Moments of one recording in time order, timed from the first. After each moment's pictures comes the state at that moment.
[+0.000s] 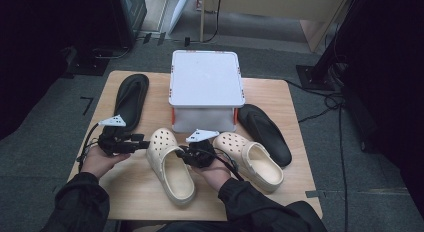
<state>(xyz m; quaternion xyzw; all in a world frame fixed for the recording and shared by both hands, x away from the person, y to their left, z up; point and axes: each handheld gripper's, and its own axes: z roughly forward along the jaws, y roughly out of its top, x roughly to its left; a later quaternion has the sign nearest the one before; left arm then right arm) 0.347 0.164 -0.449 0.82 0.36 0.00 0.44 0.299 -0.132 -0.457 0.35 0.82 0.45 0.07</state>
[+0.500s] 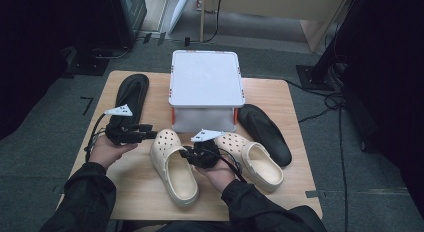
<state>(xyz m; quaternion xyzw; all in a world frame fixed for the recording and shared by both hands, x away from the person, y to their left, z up) 0.369 0.145 -0.430 0.82 0.34 0.00 0.46 0.295 -0.144 -0.452 0.37 0.81 0.45 0.06</state>
